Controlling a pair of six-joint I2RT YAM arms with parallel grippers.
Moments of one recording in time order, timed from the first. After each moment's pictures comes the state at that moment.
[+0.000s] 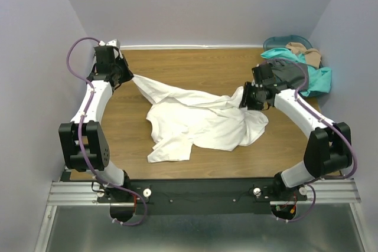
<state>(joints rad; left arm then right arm) 0.06 1.57 1.29 -0.35 0.19 -0.31 0.28 1.51 1.09 -0.63 -0.03 0.46</state>
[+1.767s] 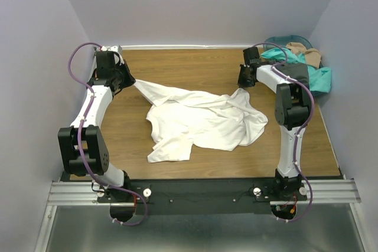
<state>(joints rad) 0.06 1.52 1.21 -0.34 0.24 -0.30 0.20 2.19 1.67 -0.48 0.07 0.36</state>
